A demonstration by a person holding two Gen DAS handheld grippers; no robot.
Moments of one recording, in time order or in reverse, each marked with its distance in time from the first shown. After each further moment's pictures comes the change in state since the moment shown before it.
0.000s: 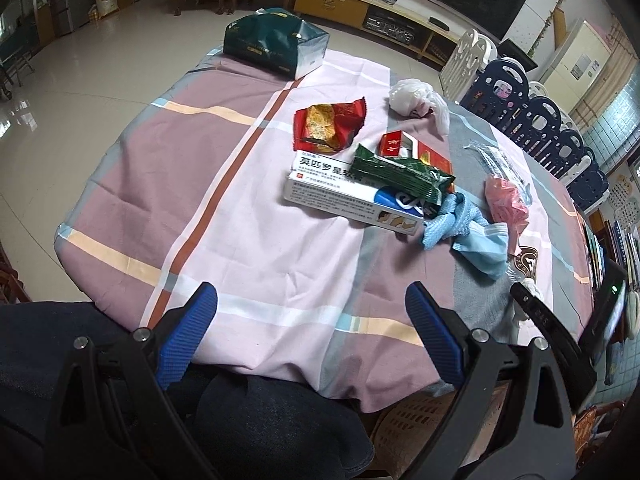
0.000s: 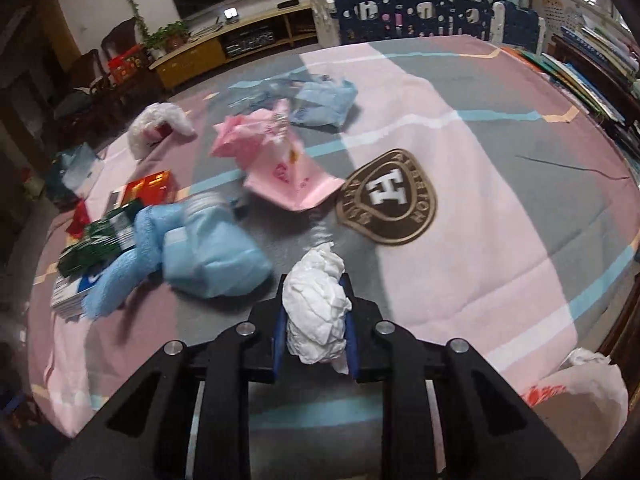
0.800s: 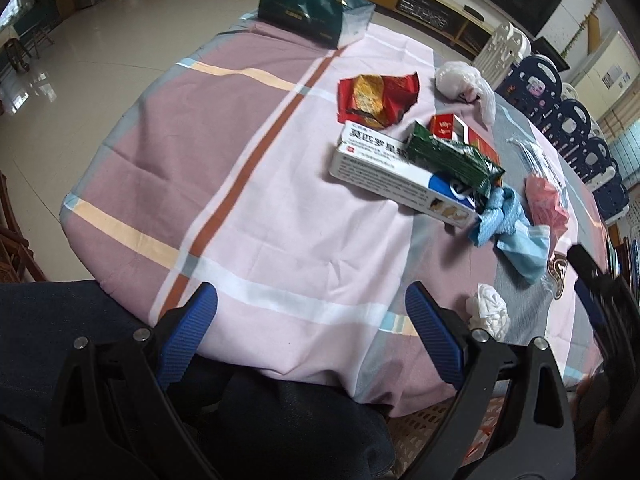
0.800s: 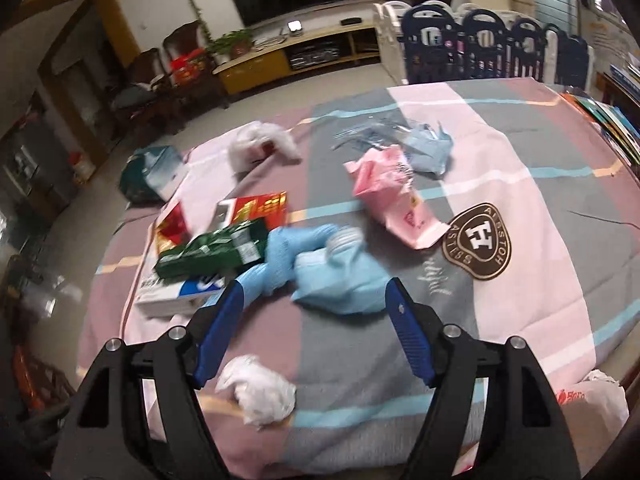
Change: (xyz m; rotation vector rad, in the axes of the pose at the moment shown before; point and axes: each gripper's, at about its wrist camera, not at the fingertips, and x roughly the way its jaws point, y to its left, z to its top) left arm 0.029 0.021 -0.002 -0.062 0.094 0.065; right arm -0.035 0.054 0.024 -0.080 -0.061 0.142
